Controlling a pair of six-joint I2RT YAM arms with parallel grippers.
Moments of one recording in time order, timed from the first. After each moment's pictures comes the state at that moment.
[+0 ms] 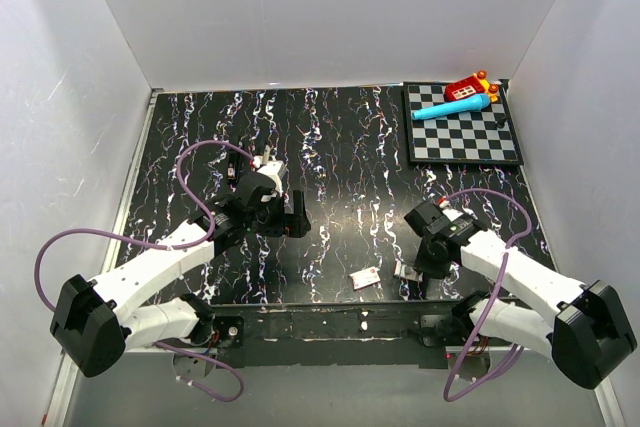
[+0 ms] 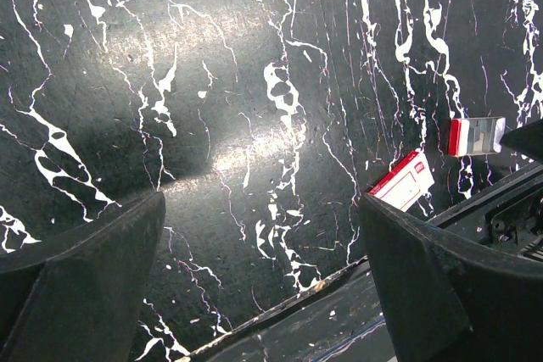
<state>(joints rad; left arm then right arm) -0.72 1.11 0.78 -0.44 0.00 -0.56 0.64 1.03 0.58 -0.94 0.22 0.97</state>
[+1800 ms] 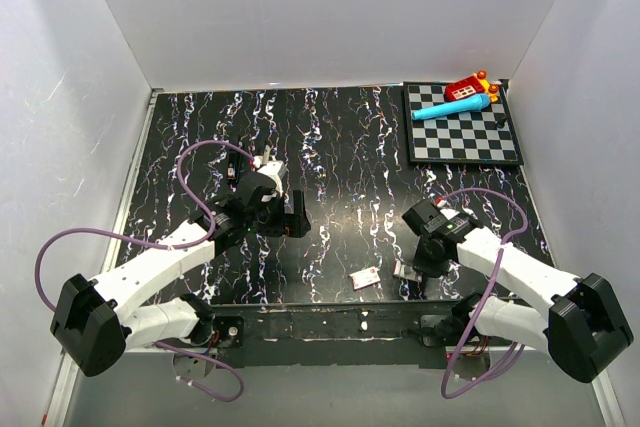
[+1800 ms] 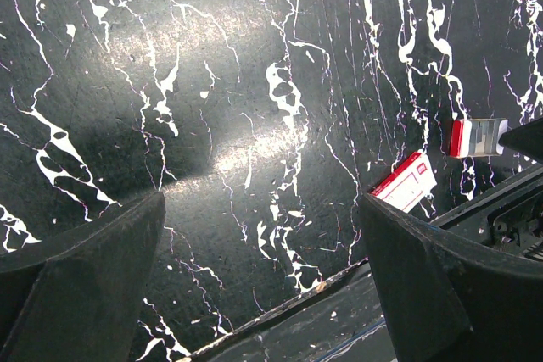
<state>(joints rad) -0.72 1.11 0.78 -0.44 -0.01 -0.56 0.64 1.08 0.58 -0.91 0.21 0.96</state>
